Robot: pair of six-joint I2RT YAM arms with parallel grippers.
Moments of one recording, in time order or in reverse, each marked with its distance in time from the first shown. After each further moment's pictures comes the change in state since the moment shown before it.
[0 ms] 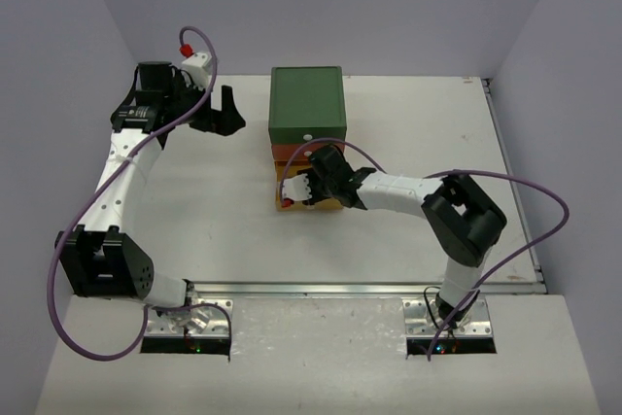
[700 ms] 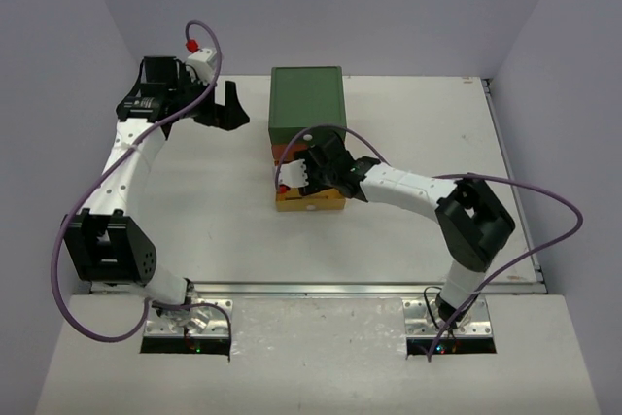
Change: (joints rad) left arm -0.007 0.082 0.060 0.001 0.053 0.009; right arm 0.007 -0.065 0.085 -0.078 0.026 0.016
